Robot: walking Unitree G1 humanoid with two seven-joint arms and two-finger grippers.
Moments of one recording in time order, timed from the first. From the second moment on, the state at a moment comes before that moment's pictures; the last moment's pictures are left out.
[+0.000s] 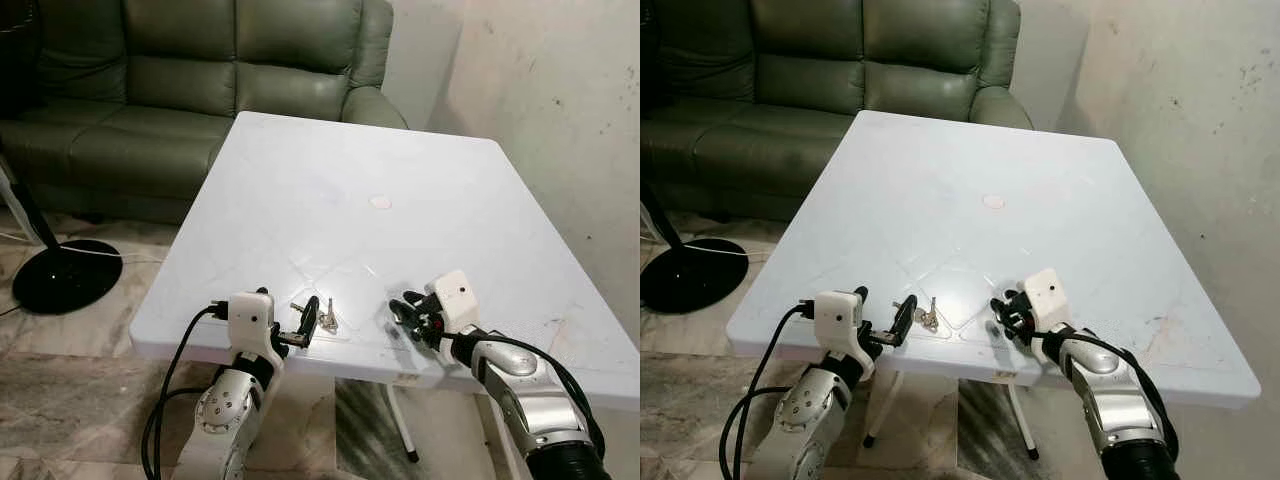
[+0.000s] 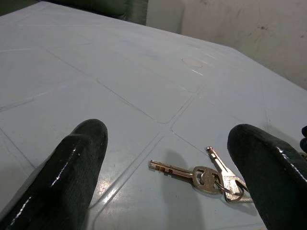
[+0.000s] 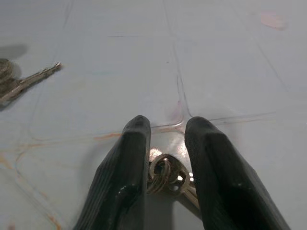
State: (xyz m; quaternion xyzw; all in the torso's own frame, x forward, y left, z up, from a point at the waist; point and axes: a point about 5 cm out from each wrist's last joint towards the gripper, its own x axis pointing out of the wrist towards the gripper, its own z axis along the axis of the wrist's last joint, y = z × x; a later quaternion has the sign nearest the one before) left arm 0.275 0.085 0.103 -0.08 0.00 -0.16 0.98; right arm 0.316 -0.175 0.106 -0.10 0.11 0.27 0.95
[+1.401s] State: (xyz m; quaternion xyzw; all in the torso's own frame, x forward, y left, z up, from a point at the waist) left arm 0.275 0.085 0.103 -0.08 0.00 -0.16 0.98; right arm 0.309 -0.179 0.106 -0.08 0.06 0.26 0.96
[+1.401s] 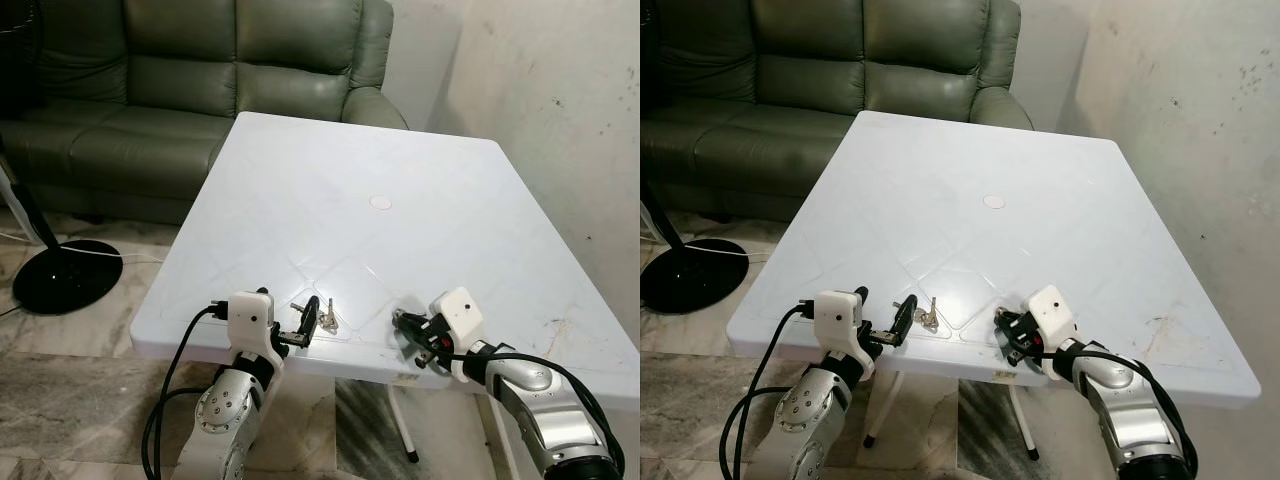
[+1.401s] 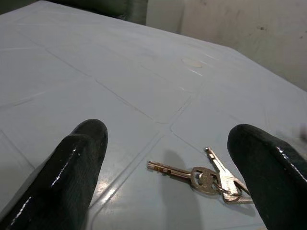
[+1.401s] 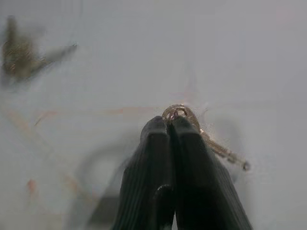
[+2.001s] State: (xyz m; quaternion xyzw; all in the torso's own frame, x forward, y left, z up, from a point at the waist) left arm 0.305 0.108 0.129 -0.06 -0.04 -0.13 0.99; right arm 0.316 -0.187 0.149 0.03 -0.10 0.08 0.99
